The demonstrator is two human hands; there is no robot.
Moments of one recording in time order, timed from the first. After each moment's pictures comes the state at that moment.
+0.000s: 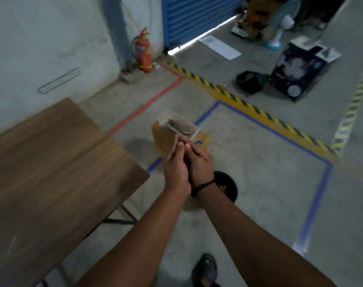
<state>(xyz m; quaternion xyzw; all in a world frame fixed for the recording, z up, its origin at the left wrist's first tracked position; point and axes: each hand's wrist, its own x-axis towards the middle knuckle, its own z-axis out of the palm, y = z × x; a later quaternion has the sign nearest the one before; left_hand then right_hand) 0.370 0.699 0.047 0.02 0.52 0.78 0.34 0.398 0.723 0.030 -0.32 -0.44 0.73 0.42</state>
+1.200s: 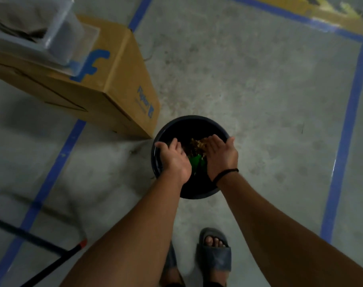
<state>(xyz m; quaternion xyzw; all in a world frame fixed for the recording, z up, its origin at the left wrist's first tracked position) 0.442 0.935 -0.553 -0.18 0.51 0.54 0.64 0.550 0.954 -0.550 -0.56 -0.09 0.72 0.39</state>
